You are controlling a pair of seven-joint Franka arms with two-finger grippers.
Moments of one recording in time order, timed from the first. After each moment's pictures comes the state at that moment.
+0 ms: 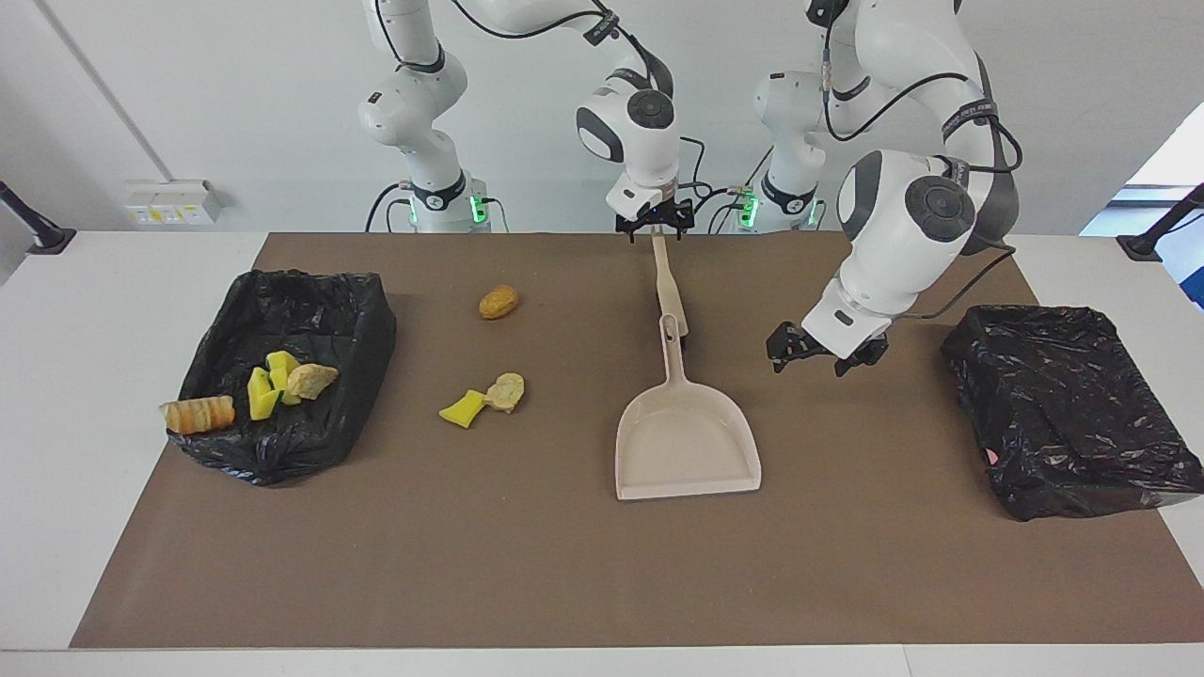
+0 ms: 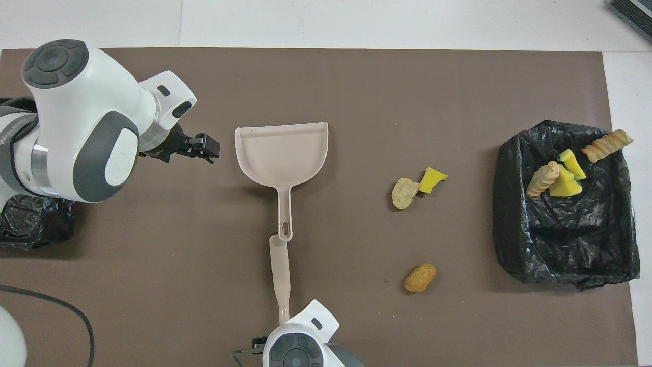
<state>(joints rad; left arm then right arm) -0.23 0.26 -0.05 -1.64 -0.08 1.85 -0.15 1.02 0.08 0.00 -2.24 0.30 2.29 0.84</state>
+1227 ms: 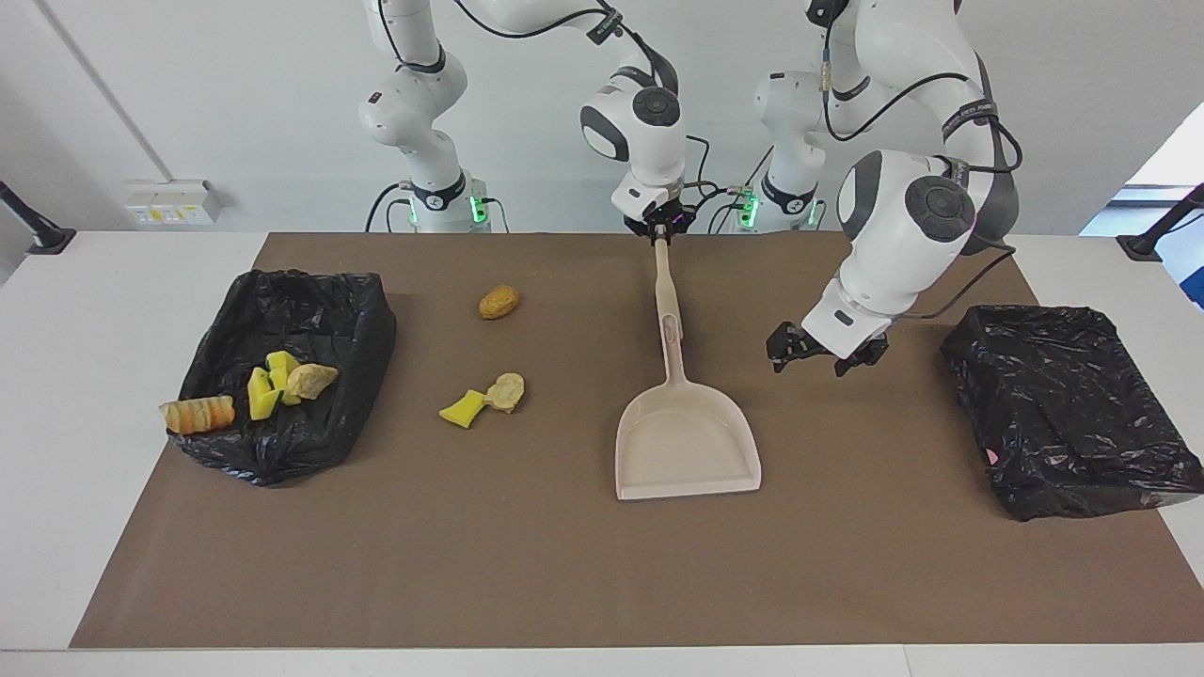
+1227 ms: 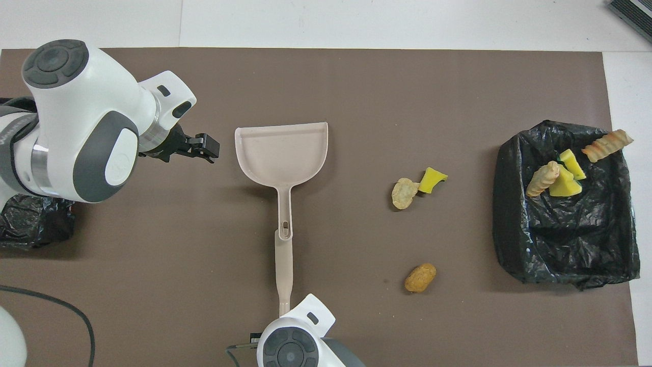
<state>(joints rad) -0.23 0.26 -0.05 -1.64 -0.08 1.85 -0.15 1.02 0.08 -0.03 -2.18 0.29 2.25 0.84</state>
